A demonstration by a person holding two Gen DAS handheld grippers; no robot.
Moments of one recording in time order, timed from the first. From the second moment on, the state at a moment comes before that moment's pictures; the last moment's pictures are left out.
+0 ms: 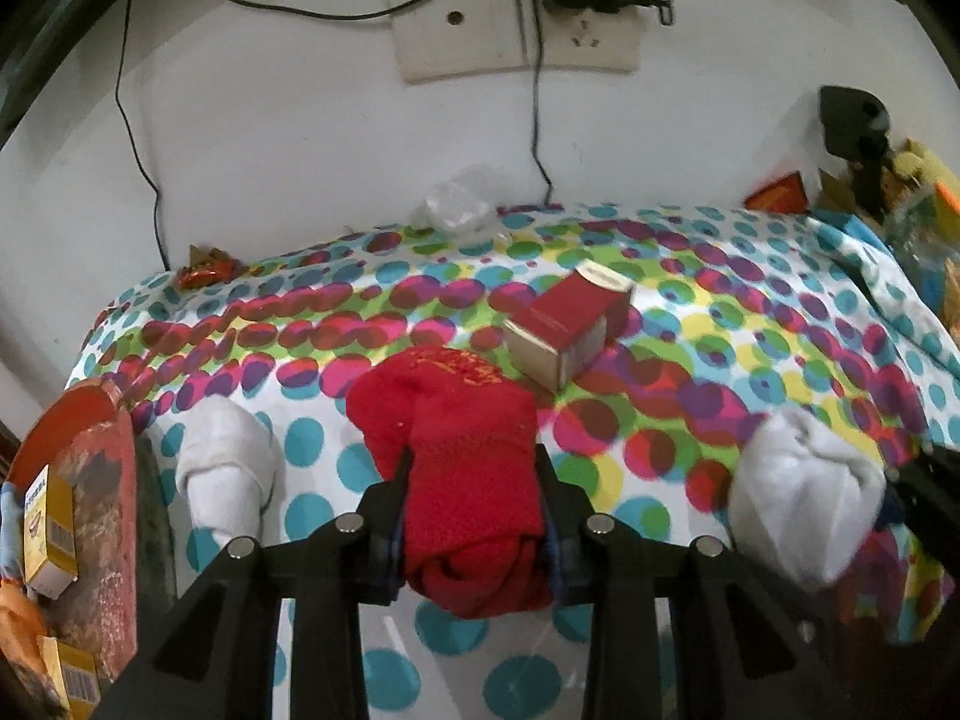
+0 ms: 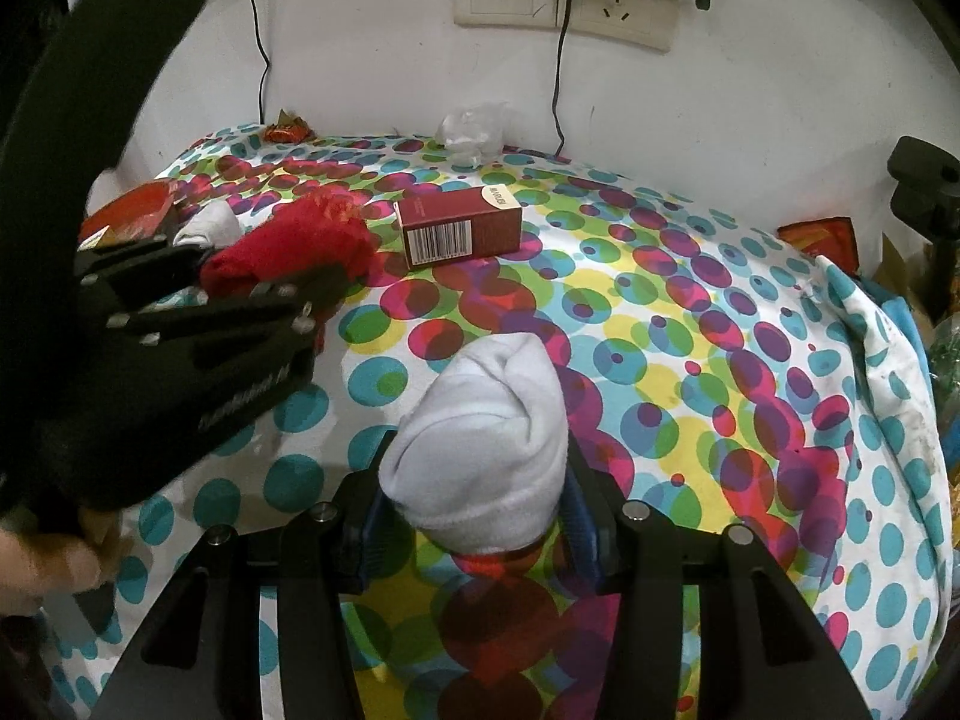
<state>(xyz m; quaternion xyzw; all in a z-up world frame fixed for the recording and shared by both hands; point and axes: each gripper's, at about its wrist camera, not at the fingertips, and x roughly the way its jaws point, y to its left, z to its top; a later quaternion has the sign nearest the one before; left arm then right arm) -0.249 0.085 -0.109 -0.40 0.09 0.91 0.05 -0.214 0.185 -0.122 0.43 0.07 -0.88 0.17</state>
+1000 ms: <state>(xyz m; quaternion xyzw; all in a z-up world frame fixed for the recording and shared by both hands) -0.189 0.067 -0.097 -0.36 0.08 0.93 0.05 -0.213 0.181 -0.122 0.43 0.07 -0.89 0.16</state>
